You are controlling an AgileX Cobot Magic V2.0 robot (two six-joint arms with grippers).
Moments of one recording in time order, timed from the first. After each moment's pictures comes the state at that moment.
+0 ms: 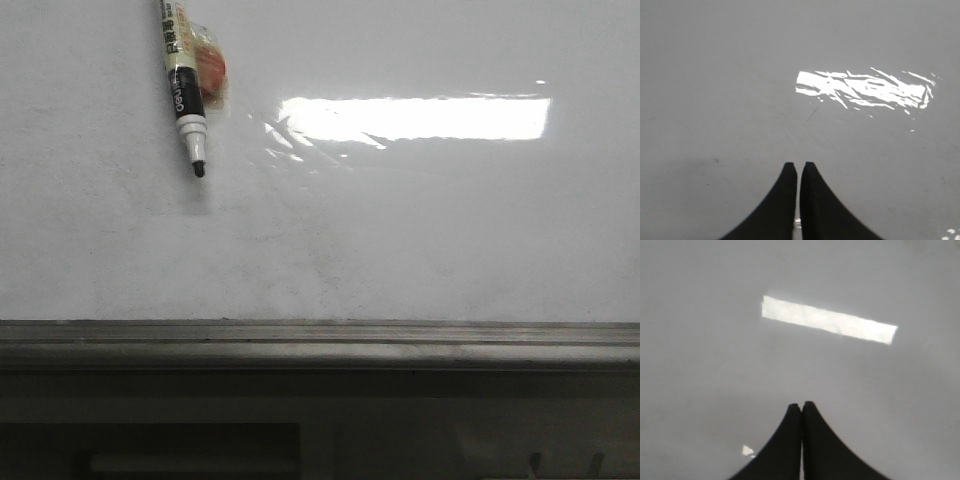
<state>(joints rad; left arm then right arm) -0.03 0.00 -0.01 -0.37 0.06 0.14 0.04 -0.01 0.01 0.25 0.01 -0.20</state>
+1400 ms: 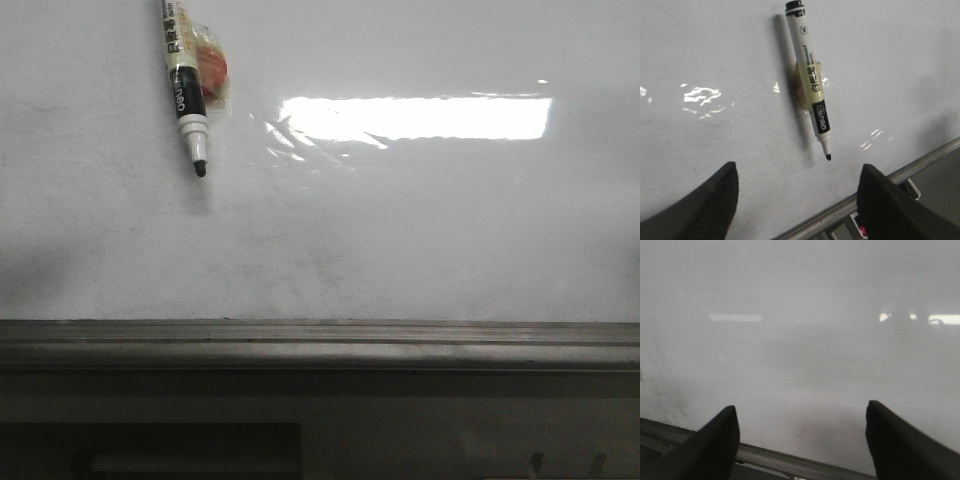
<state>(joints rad) -0.44 0.70 -0.51 -0.92 0.38 0.56 0.07 0.52 -0.56 0.50 0.66 -0.30</state>
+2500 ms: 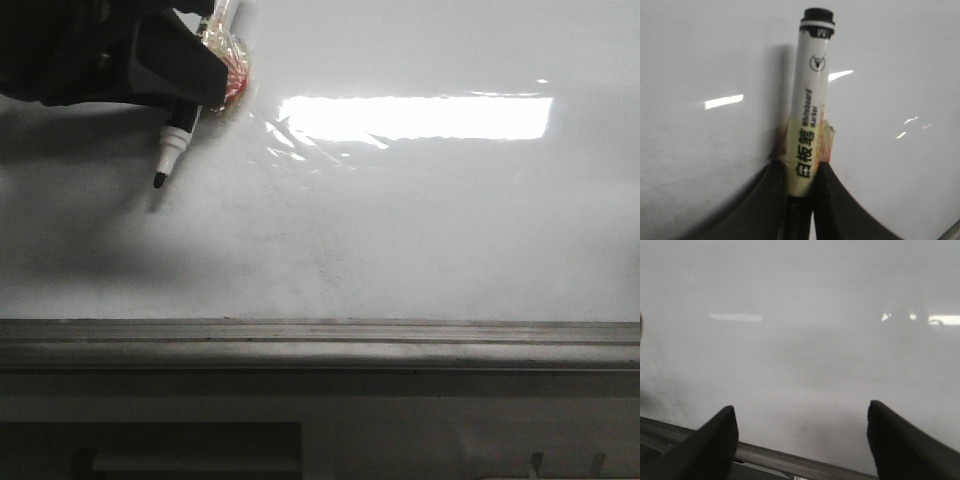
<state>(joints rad) -0.81 1.18 -0.66 -0.99 -0.13 0.67 0.07 0.52 -0.57 0.50 0.66 -0.30</state>
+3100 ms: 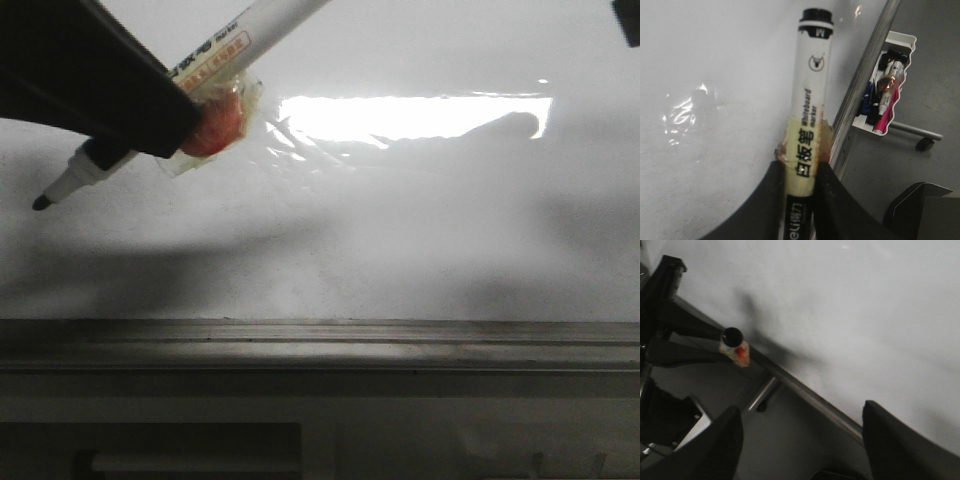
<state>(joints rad) -0.81 1.03 -0.76 -0.38 0.48 0.67 0.13 0.92 -0.78 1.02 0.99 -0.79</state>
